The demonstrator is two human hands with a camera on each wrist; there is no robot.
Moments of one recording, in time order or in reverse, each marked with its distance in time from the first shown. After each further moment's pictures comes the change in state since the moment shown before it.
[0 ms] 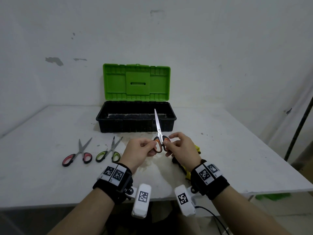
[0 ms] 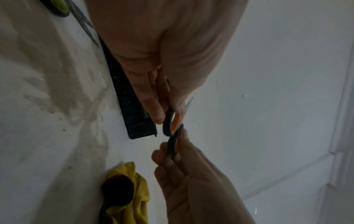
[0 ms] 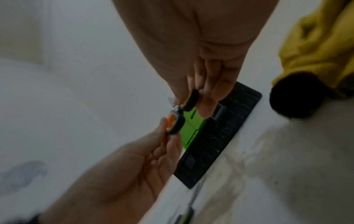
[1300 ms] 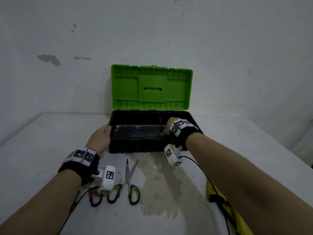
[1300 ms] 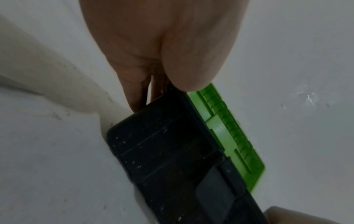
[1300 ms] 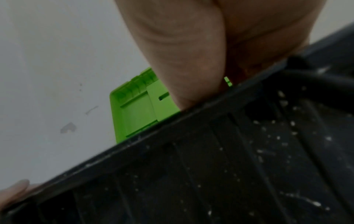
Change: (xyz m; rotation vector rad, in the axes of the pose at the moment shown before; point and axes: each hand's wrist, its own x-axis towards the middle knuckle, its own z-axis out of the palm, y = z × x) left_hand 0.205 -0.047 -0.209 0.641 0.164 -0.055; right_hand 0.243 -0.042 0.098 -1.180 -0.317 0.064
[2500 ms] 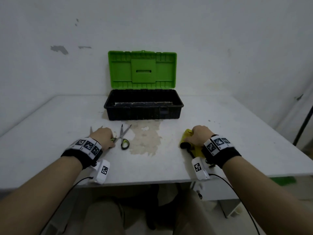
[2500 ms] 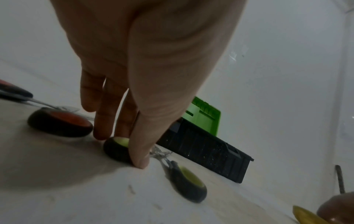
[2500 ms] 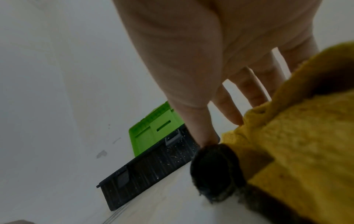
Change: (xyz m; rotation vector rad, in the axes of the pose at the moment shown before) left_hand -0.179 0.046 0.004 0.761 -0.340 -0.064; right_hand -0.195 0.122 0.082 0.175 -0.015 0.261
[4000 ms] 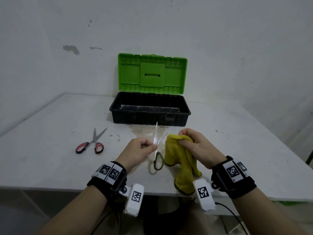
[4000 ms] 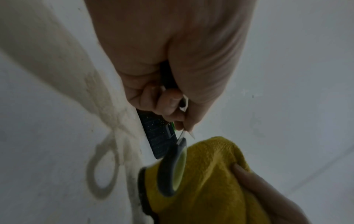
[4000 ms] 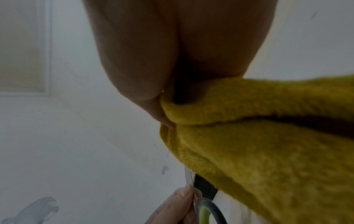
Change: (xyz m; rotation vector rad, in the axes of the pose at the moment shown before) left_hand -0.042 0.097 0.043 -1.189 0.143 0.260; right_hand -0.056 -0.023 -0.017 0.996 -0.083 -0.559
